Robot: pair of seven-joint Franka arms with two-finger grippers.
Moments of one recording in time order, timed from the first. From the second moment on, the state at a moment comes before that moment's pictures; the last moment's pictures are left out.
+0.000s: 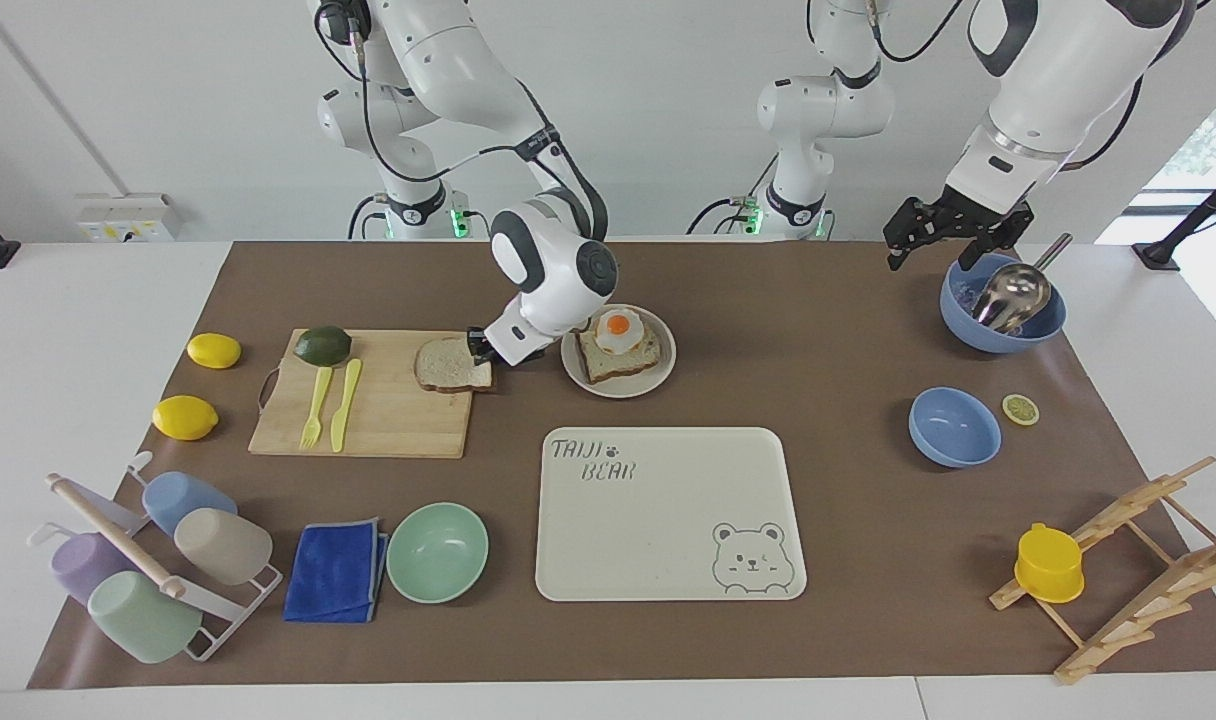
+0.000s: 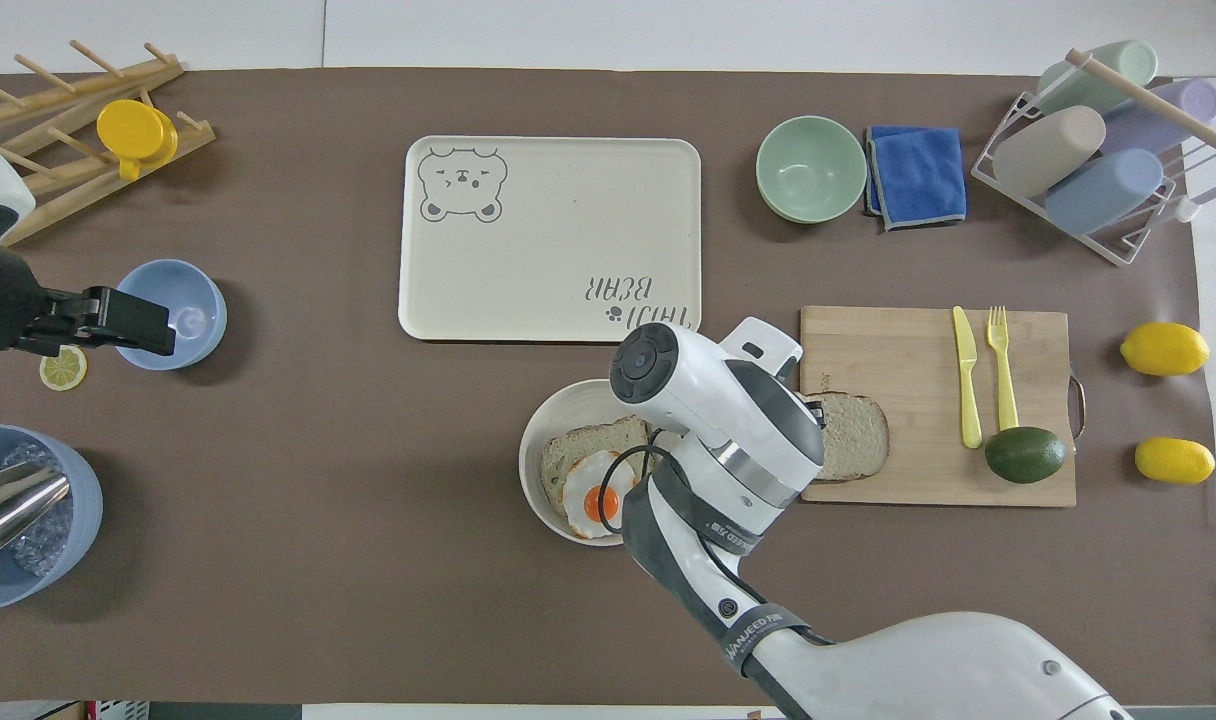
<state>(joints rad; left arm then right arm) -0.10 -0.05 -0.03 -1.64 -0.03 1.53 -0.05 0.56 0.33 0.01 -1.92 -0.38 1.74 0.64</state>
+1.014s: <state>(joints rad) -0.10 -0.05 -0.03 -1.64 -0.03 1.53 -0.05 0.74 0.41 0.12 -1.58 -0.29 1.57 0.65</state>
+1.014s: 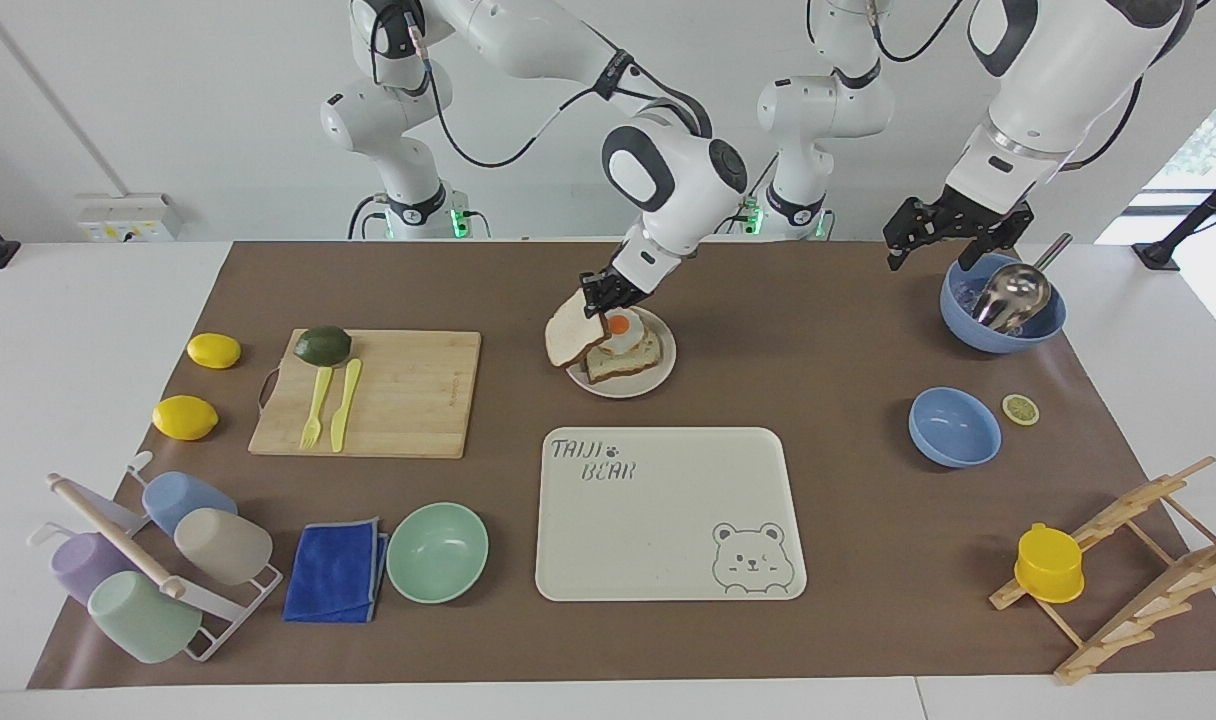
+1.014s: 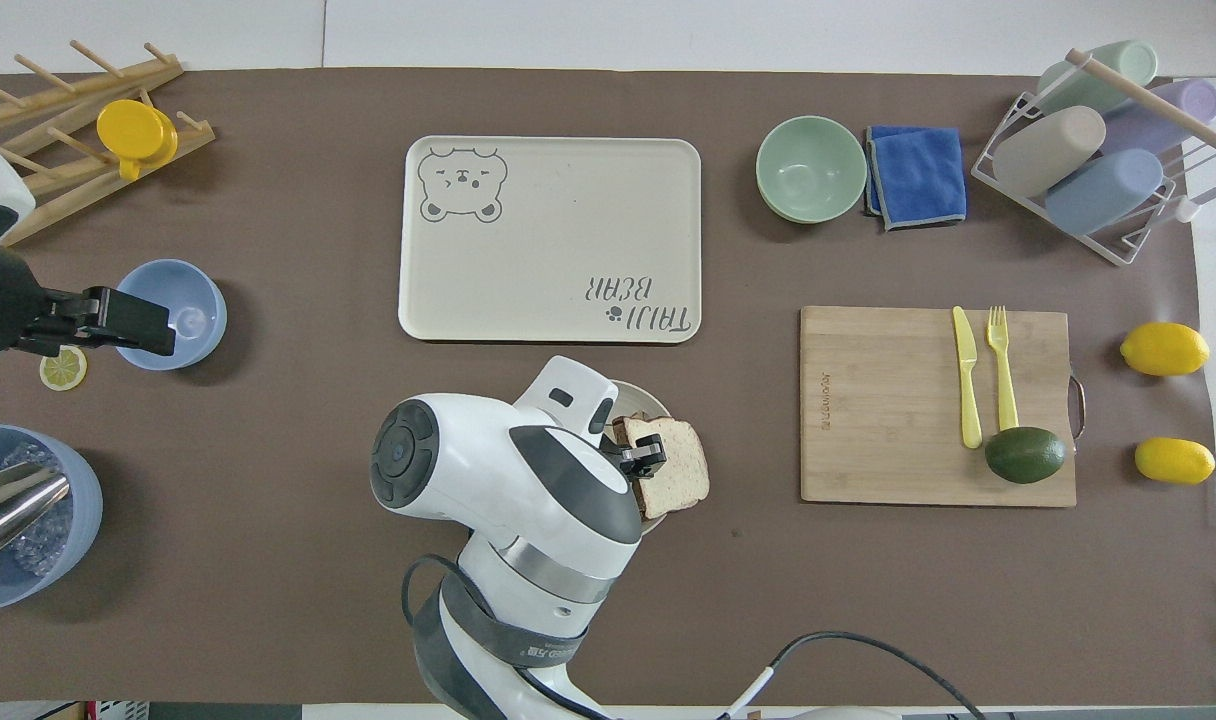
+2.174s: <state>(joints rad) -0.10 -0.05 -0.03 -1.64 -0.03 1.53 -0.05 0.78 0.41 0.13 -1.61 -0.21 1.83 0.78</state>
